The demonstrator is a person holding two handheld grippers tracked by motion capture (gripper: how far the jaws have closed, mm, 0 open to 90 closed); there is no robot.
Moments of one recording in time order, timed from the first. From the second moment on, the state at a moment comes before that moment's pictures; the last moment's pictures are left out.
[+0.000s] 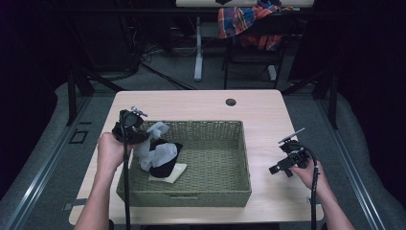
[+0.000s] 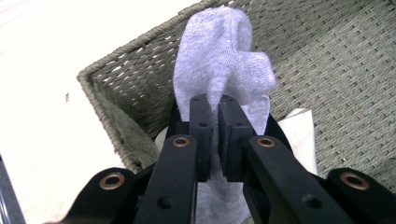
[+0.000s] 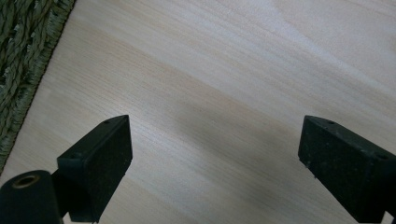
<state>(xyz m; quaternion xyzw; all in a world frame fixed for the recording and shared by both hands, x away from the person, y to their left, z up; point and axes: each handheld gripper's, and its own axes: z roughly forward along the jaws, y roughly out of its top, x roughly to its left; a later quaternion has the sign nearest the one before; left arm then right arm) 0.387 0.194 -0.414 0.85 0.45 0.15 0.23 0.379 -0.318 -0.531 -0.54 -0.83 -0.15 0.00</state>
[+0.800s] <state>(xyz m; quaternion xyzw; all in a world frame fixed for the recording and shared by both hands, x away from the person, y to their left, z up) 0.376 0.219 -0.390 0.83 0.47 0.19 0.24 0.378 -0.317 -0.533 -0.54 -0.82 -0.16 0.00</state>
